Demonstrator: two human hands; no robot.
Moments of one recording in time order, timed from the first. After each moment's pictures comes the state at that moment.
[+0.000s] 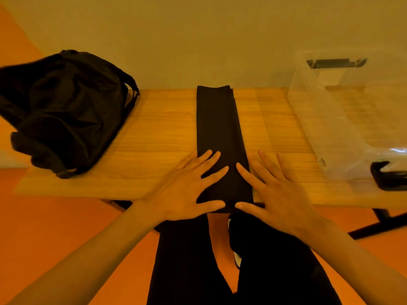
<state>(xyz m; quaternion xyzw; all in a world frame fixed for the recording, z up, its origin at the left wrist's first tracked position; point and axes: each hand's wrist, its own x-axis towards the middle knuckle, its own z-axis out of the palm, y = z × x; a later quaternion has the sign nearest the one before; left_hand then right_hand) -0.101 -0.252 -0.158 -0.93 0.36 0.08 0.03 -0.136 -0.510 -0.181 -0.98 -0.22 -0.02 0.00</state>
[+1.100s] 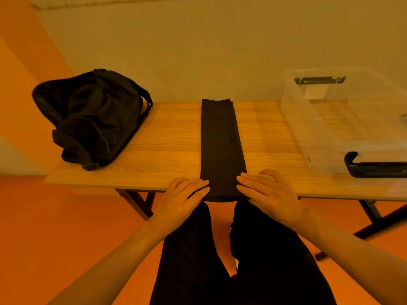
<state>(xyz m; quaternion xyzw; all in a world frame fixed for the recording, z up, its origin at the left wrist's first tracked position) -0.157 -0.224 -0.228 -0.87 0.39 -0.28 -0.10 -0.141 -0.533 -0.225 -0.86 -0.41 -0.29 0.04</state>
